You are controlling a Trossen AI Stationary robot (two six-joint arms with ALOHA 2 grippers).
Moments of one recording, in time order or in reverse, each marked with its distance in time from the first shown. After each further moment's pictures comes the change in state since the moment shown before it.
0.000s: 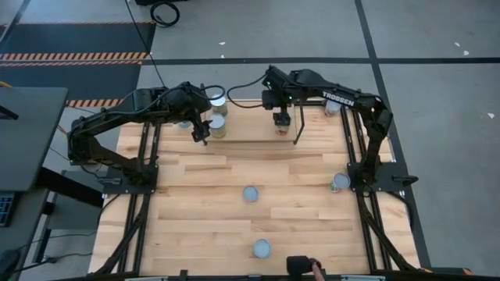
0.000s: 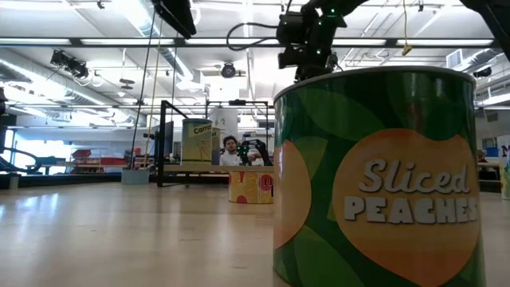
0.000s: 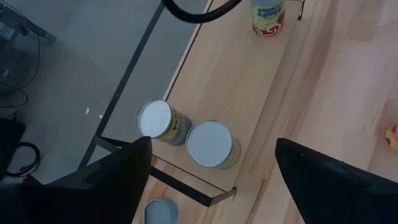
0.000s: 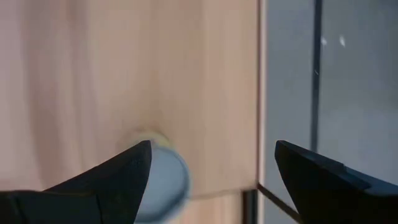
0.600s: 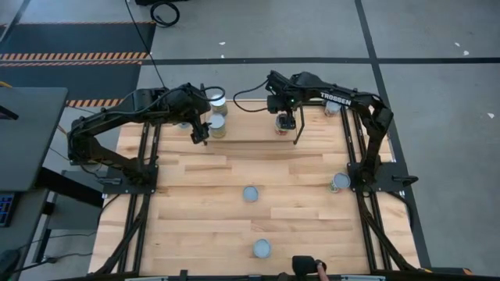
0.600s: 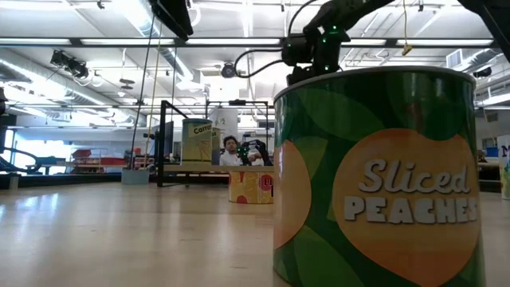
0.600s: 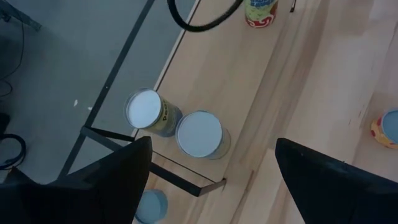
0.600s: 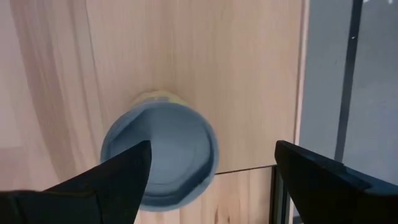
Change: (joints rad) left arm -0.001 0.000 0.000 -0.036 0.033 -0.037; right arm -0.037 0.005 -0.122 -0.016 -0.025 0.013
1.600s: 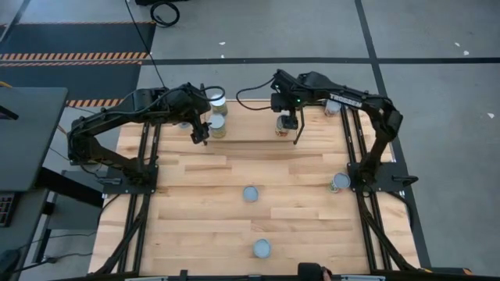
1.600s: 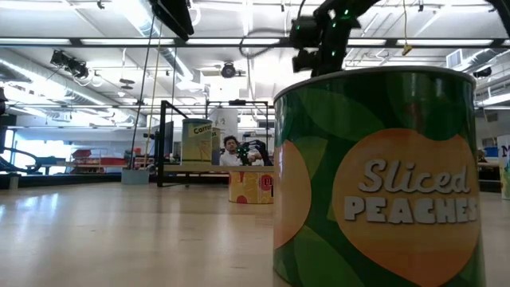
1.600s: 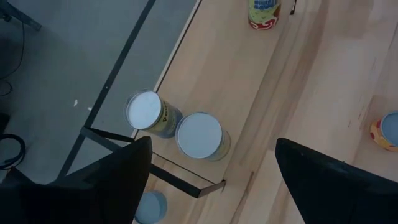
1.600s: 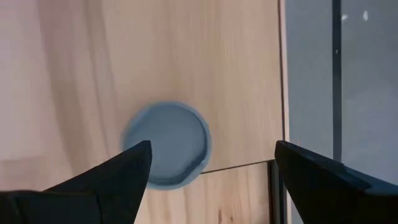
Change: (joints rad) left arm 0.000 0.000 0.000 0.007 0.000 -0.005; right arm 0.021 -0.114 -0.041 0.024 -0.023 0.051
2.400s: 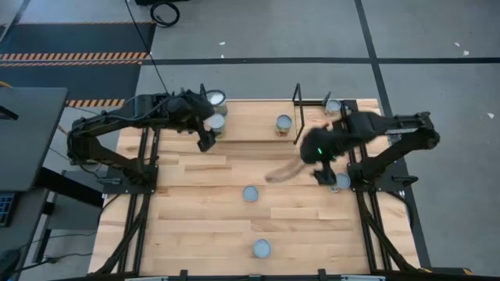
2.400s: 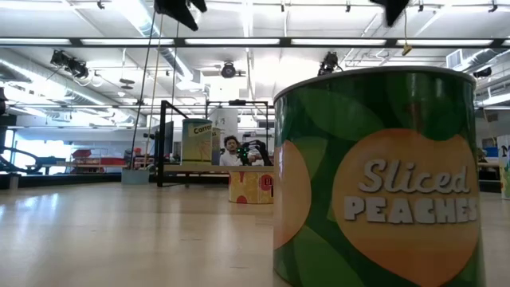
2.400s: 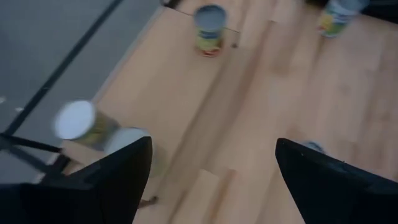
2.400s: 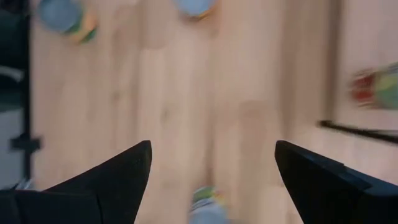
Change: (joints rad) left arm -0.107 0.000 0.000 0.073 0.115 -0.236; right arm 0.722 -0.361 -0.042 -0.358 -0.076 0.633
